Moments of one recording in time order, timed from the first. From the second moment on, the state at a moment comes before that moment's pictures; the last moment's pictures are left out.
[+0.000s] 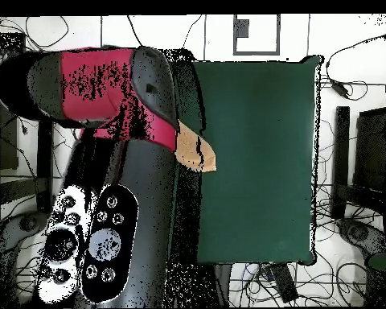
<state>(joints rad) 0.28 -0.50 -0.47 0.88 0.06 1.26 2.76</state>
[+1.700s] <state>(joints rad) -0.41 -0.75 -0.13 1.66 -0.36 0.12 2.58</state>
